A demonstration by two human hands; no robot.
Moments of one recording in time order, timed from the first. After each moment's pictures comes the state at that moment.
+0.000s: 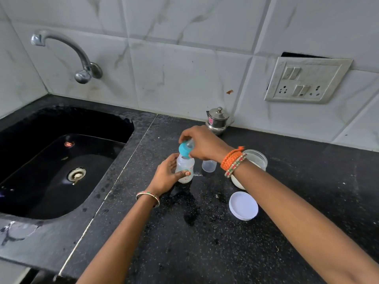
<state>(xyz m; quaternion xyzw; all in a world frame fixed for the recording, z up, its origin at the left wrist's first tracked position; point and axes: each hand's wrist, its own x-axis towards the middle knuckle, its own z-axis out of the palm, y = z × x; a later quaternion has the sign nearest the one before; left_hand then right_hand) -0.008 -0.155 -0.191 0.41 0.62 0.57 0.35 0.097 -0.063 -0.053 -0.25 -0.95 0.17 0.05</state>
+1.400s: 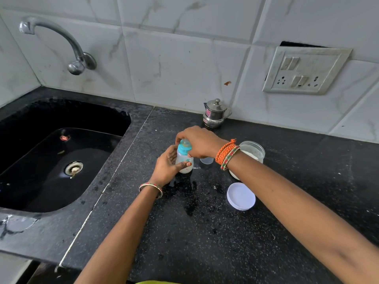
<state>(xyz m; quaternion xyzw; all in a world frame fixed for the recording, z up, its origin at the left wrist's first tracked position) -0.003 -0.144 -0.202 0.40 0.61 0.60 0.33 0.095 -0.063 -0.067 -0.23 -0.97 0.09 -0.04</state>
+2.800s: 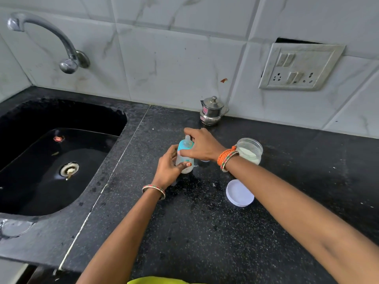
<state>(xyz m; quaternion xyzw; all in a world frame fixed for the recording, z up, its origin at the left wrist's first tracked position) 0.009 -0.146 -0.200 0.43 0.63 0.59 0.28 0.103 -0.040 -0.116 -0.24 -0.94 0.22 0.13</state>
